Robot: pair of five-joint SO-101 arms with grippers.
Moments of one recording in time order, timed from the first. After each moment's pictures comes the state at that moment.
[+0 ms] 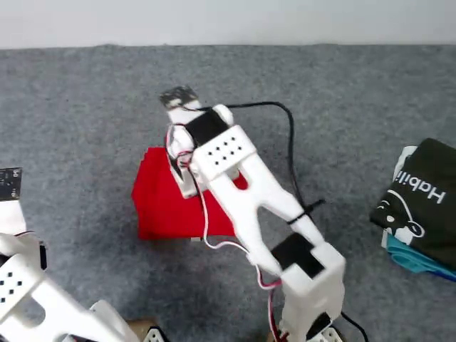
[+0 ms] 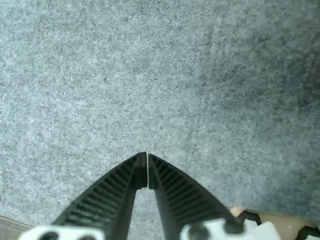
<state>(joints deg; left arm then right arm) -54.6 -47.2 41.7 91.1 -32.0 -40.0 16.4 -23.6 100.7 -13.7</state>
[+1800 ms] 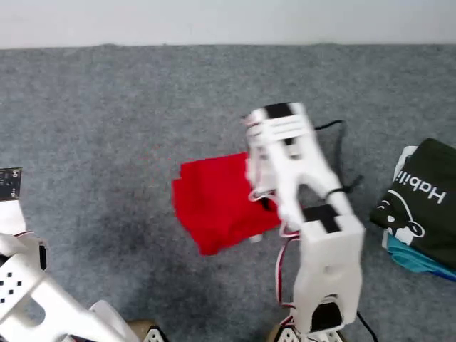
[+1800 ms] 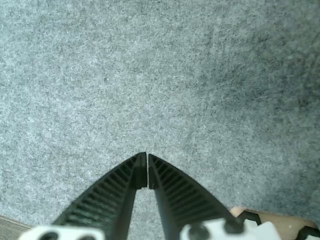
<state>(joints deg) -54.6 -47.2 41.7 91.1 -32.0 -12.2 30.4 -17.1 99.8 15.3</state>
